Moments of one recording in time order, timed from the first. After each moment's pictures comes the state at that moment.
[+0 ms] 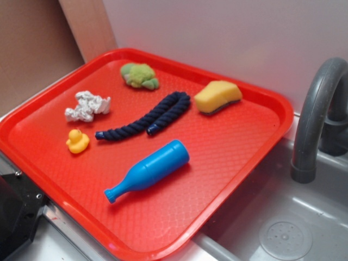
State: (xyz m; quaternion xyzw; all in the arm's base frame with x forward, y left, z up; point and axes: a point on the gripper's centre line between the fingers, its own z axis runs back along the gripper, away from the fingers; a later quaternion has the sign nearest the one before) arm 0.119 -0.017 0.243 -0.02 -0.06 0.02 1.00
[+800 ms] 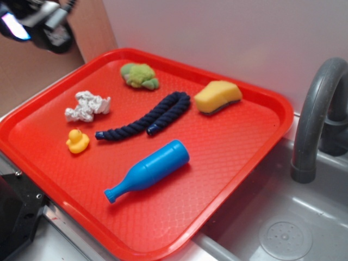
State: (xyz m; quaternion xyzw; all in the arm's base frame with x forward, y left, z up) arm 0.166 -0.071 0.212 -0.04 -0.11 0.06 0.99
